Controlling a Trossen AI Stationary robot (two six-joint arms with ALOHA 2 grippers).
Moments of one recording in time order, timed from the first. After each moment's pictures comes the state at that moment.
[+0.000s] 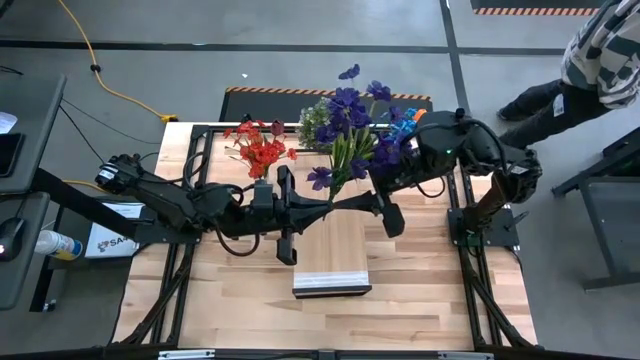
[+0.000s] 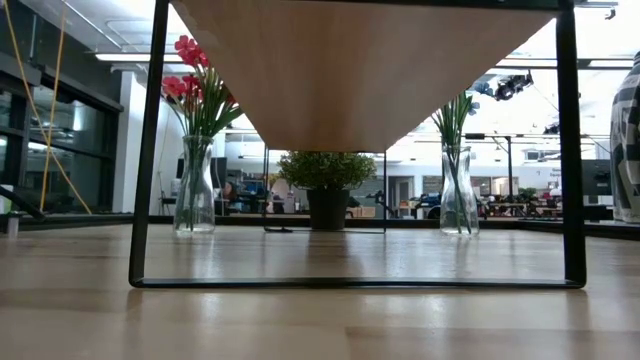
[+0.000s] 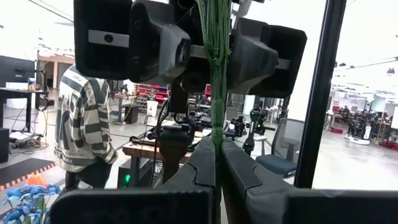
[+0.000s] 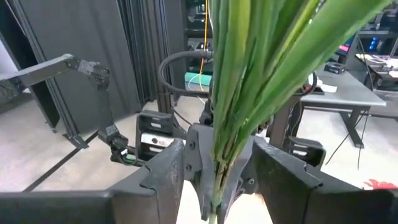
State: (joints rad) left arm -0.39 1.43 1.37 0.41 -0.48 0.03; right arm 0.18 1.69 2.32 -0.75 -0.12 0.03
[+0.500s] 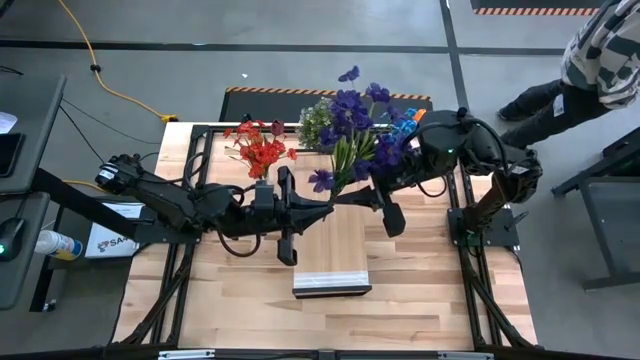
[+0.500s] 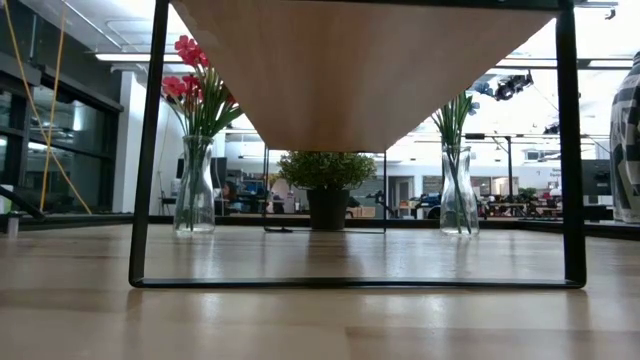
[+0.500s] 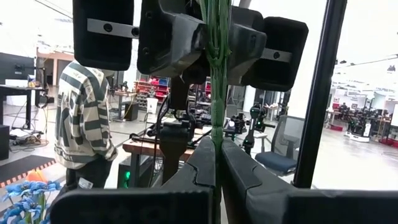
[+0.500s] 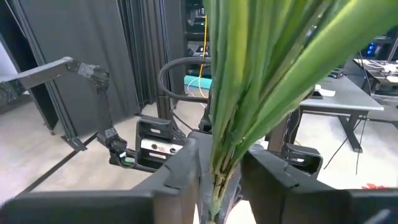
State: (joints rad) left arm -0.39 1.43 1.37 0.39 -0.49 0.02; right arm 0.18 1.69 2.32 -0.74 -0.12 0.02
